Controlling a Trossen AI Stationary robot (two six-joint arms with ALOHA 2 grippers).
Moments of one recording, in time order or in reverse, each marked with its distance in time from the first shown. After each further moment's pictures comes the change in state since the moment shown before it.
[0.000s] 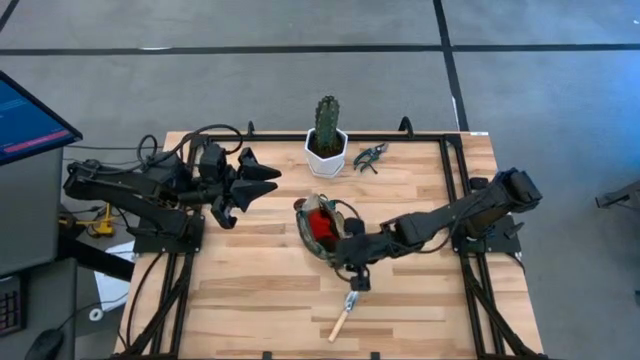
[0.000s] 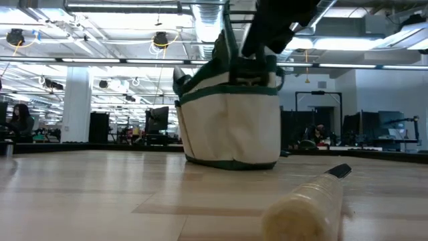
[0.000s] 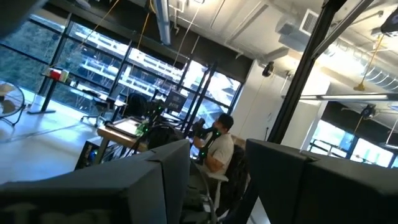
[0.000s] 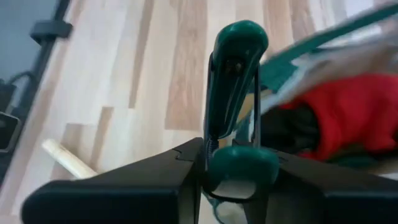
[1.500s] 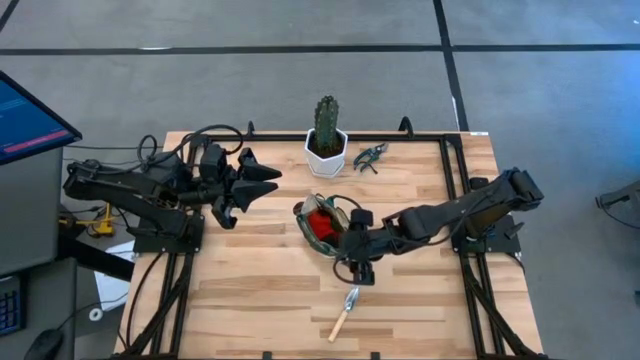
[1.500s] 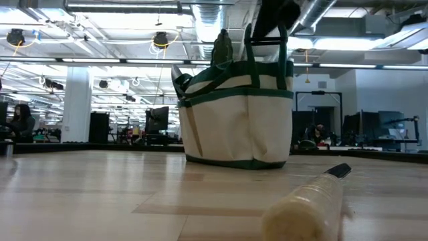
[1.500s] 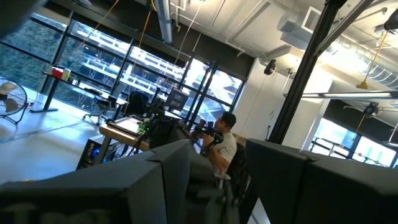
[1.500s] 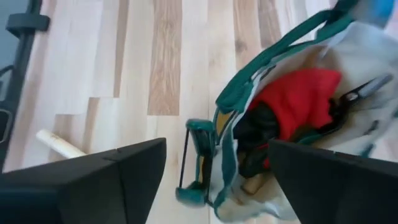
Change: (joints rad) left arm 0.001 -0.001 0.000 -0.014 -0.002 0.000; right arm 0.011 -0.010 0.185 -0.312 0.078 0.037
